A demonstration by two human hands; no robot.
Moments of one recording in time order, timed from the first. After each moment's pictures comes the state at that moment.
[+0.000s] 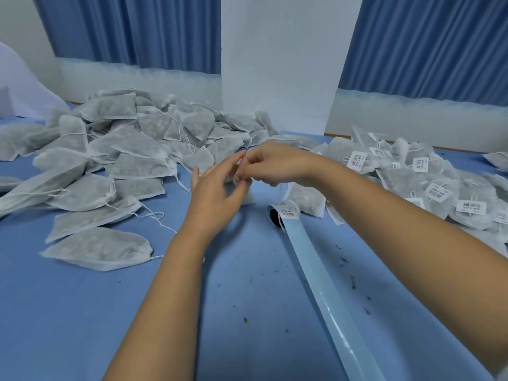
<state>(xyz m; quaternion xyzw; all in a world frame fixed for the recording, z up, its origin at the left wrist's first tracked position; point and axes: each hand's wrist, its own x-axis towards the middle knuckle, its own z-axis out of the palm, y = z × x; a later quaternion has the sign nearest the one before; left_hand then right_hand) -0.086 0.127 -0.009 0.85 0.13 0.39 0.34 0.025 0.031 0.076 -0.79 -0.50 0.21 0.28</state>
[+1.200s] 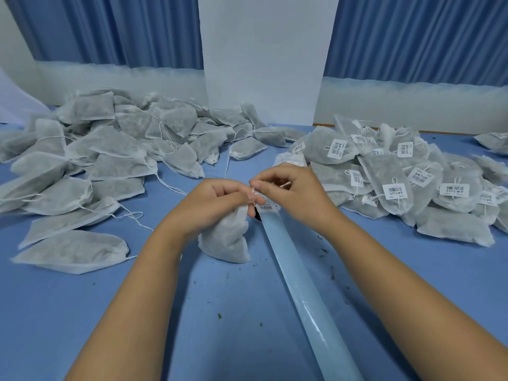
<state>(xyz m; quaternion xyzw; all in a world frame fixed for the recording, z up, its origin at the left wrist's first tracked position) -0.091 0.093 0.006 0.78 0.04 0.14 0.61 0.032 -0.047 0.007 -0.72 -0.46 0.04 0.52</state>
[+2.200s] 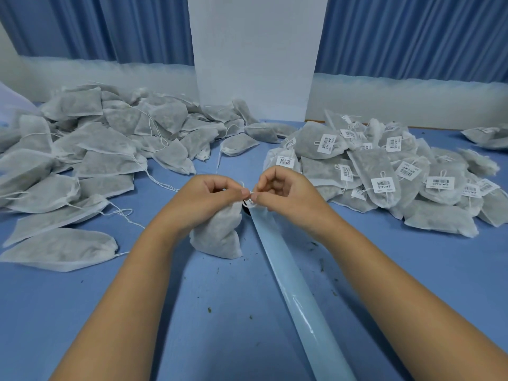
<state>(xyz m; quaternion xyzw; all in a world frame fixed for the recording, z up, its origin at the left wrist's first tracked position) -0.084 0.089 0.003 0.79 0.14 0.16 0.58 0.020 -0.065 0.002 -0.68 -0.40 0.17 0.59</state>
